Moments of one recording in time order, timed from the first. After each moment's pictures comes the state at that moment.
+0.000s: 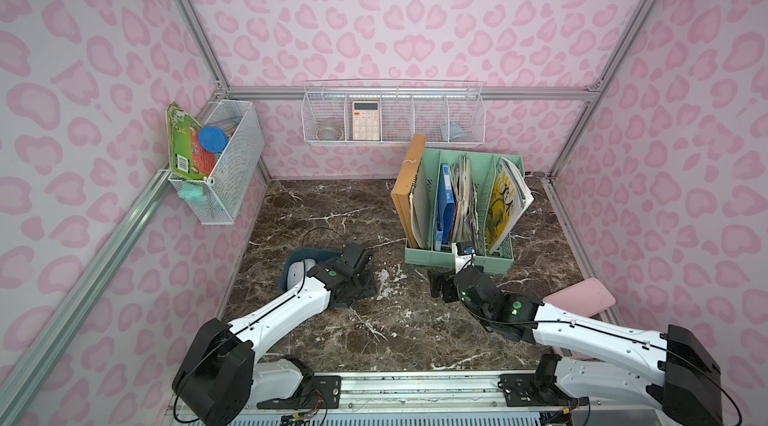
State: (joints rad) left arm -0.58 1.27 0.75 -0.57 -0.02 -0.76; right arm 1.05 1.12 0.64 -0.12 0.51 0.59
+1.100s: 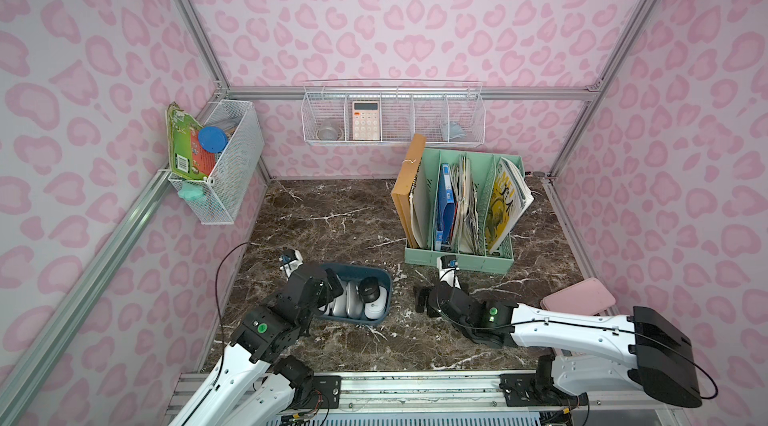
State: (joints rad) left arm -0.48 0.65 0.74 -0.91 -0.42 -0.81; right arm 1.21 1.31 0.72 -0.19 0.53 0.84
